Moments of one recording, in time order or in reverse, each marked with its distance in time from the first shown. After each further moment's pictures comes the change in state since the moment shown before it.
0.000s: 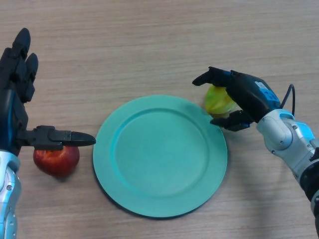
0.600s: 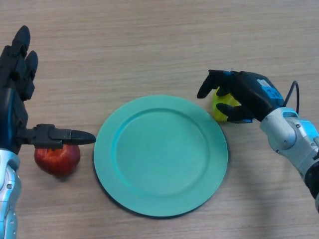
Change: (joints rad) left arm -0.009 0.001 -0.001 0.007 0.000 -0.011 0.000; right arm -0.008 -0.030 0.031 -0.001 -0.089 -0.039 -0.062
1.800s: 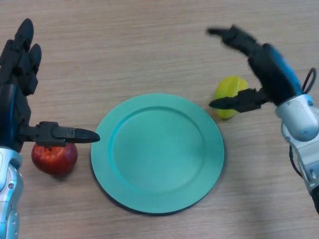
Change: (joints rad) left arm 0.005 -0.003 -0.016 -0.056 0.001 -0.002 0.000; right arm 0.244 0.017 -0.083 -0.724 0.455 0.296 0.268
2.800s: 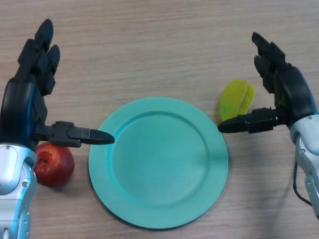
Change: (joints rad) left arm -0.007 -0.028 -0.052 -0.053 0.013 0.069 0.000; right arm 0.133 0.009 -0.031 -0.111 0.338 0.297 0.034
